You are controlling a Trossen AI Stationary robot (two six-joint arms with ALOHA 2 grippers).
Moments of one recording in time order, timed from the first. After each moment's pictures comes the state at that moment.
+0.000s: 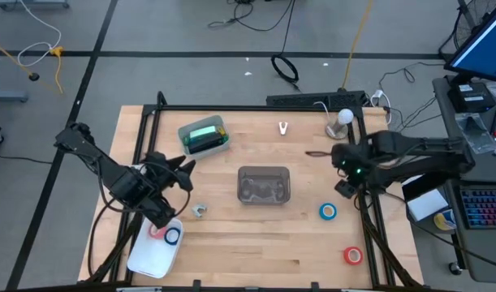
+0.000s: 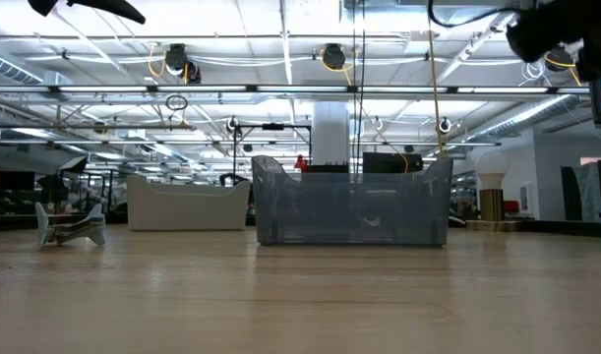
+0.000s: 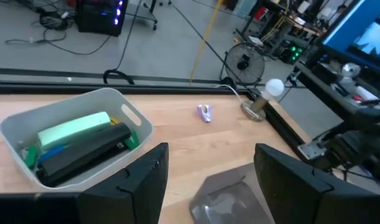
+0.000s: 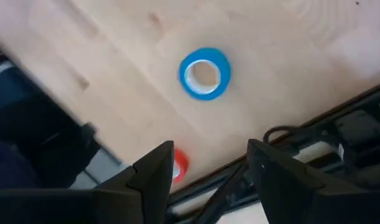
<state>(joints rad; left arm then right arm) -0.63 1.25 1.18 -1.32 -1.20 -1.86 -0.01 0.96 1.00 -1.45 -0.35 0.79</state>
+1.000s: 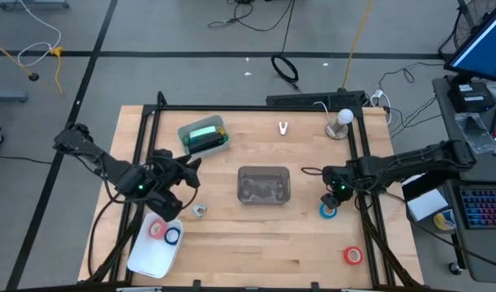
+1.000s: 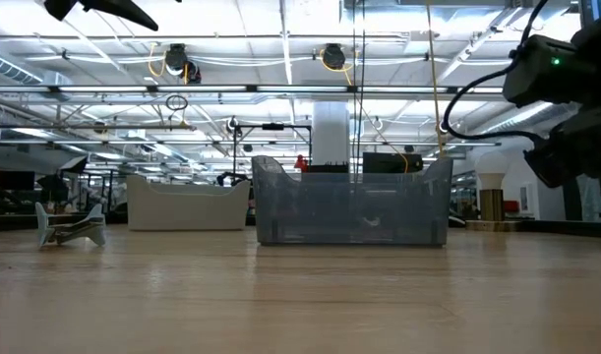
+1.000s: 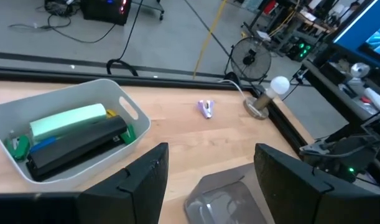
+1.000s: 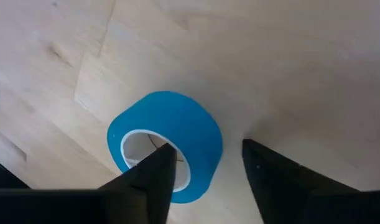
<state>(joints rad) -0.55 1.25 1.18 -1.15 -1.14 -1.73 0.04 0.94 0.30 -0.70 -0.38 1.04</state>
